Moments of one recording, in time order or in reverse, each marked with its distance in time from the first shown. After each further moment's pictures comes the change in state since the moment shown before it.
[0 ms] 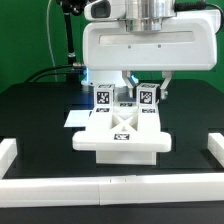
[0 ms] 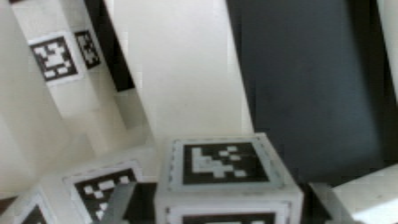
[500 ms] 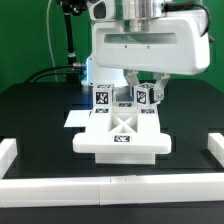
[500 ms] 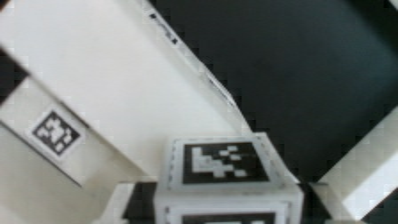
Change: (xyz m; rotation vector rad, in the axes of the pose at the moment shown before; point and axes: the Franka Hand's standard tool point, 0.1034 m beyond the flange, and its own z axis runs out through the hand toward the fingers) arm 0.001 0.002 0.000 0.025 -0.011 0.532
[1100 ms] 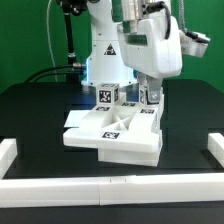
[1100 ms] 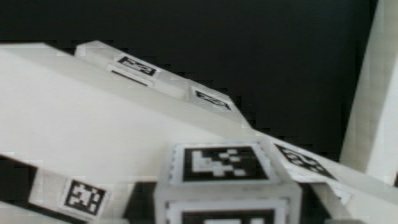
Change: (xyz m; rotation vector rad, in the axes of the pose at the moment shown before) arm -0.003 -0.004 0.001 0.042 -0.018 0.526
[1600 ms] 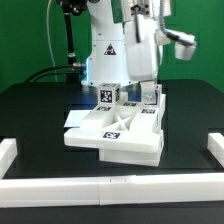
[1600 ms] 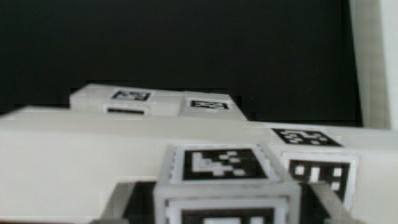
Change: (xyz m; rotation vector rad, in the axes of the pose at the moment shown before) arm -0.002 0.000 0.002 0.013 -0.040 0.399
